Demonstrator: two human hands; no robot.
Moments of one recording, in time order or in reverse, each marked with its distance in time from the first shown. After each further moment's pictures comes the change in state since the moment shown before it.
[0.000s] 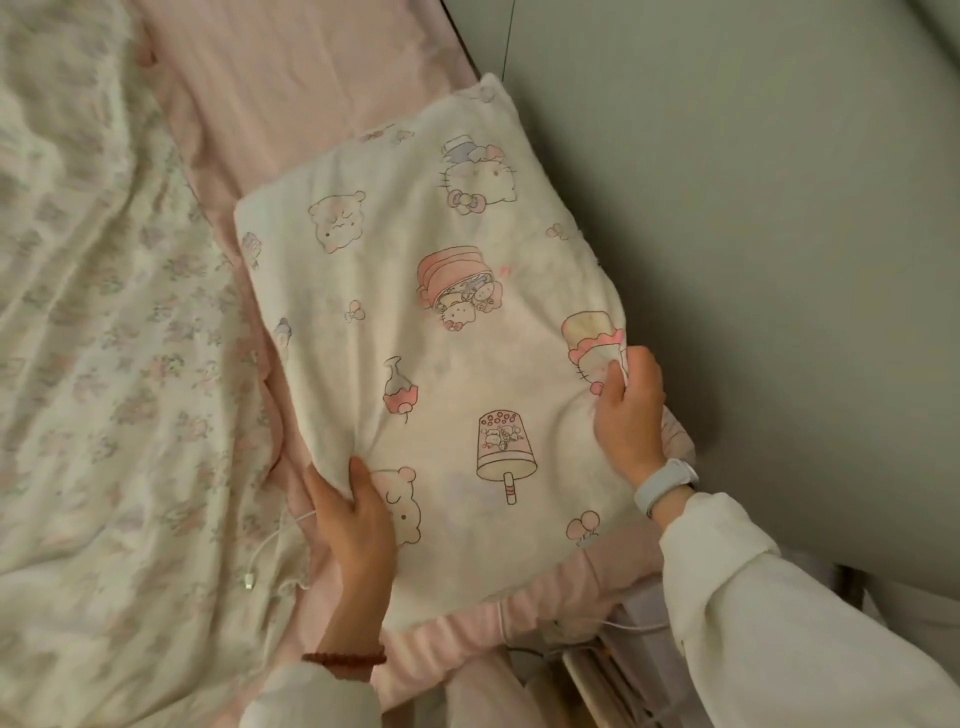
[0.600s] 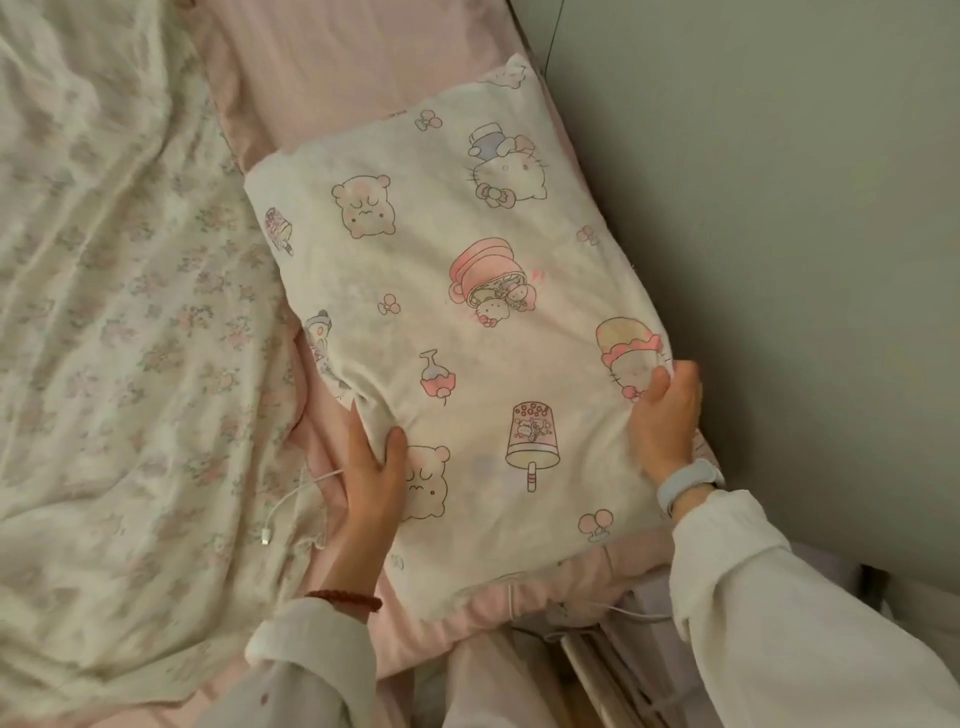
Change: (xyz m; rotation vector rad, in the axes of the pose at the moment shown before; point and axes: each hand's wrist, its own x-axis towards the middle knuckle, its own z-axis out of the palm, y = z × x) left_hand 0.031 -0.047 -0.012 0.073 -0.381 -0.051; right_hand -0.011 0.034 0.015 -0.061 0.005 0.197
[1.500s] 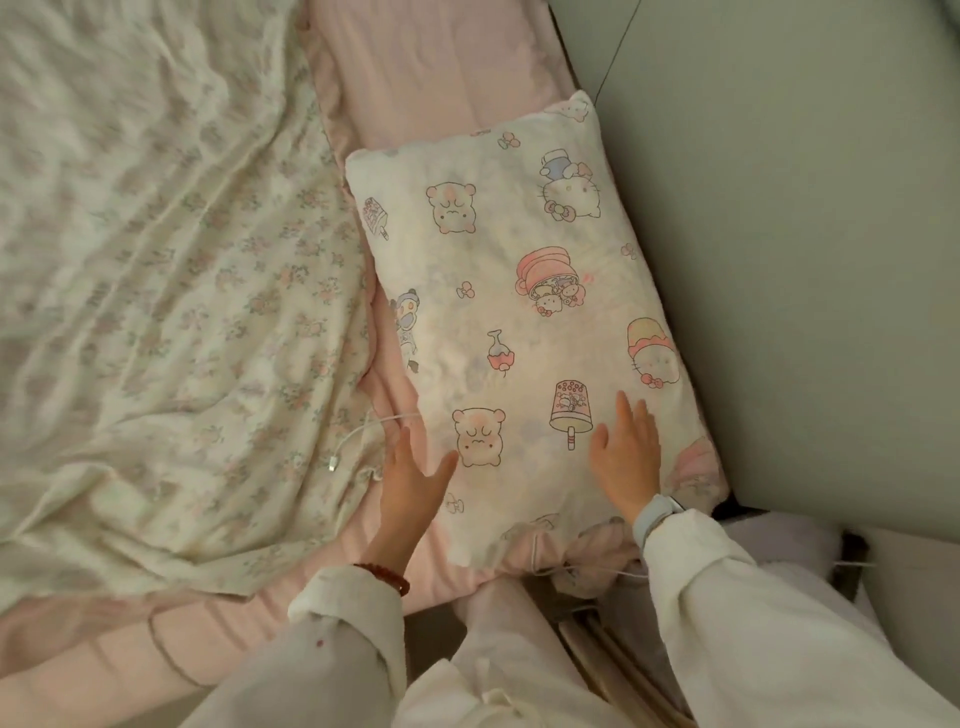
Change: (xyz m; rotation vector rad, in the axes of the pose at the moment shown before) left_hand -0.074 -0.018 -0.046 0.289 -0.099 -0.134; right_hand -0.122 -0.021 -0.016 -0.435 -0.414 -0.100
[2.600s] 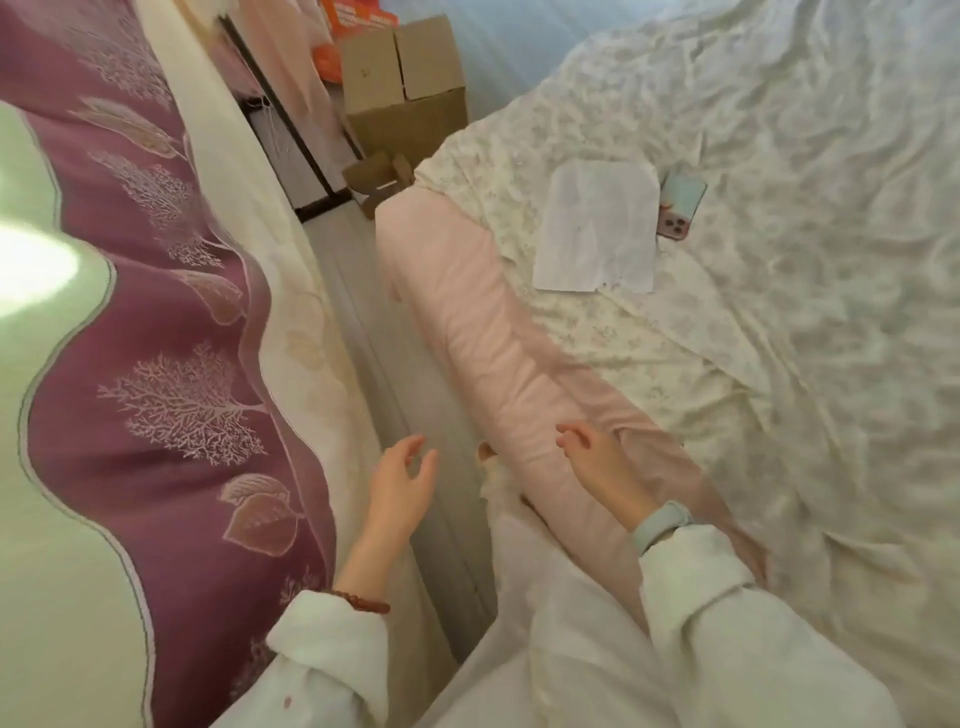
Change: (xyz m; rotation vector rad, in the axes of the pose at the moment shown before) left_hand -0.318 -0.547 -0.460 -0.674 0.966 -0.609; right_hand -0.554 -0.475 0.432 -0.286 -0.999 -0.972
